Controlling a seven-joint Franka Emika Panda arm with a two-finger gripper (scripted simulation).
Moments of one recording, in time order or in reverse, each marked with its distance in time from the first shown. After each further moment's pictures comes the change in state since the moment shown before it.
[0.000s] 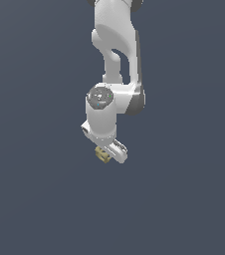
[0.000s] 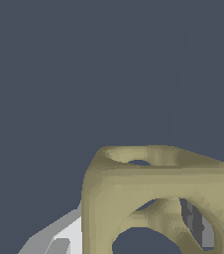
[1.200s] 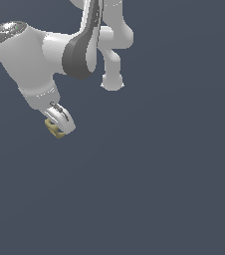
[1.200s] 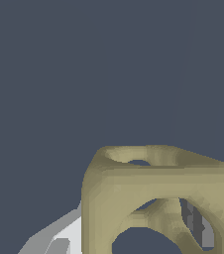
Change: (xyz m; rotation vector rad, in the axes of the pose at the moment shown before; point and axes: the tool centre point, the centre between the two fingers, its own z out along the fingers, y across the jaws) arm 0.080 0.155 -0.129 -0.001 0.002 0.001
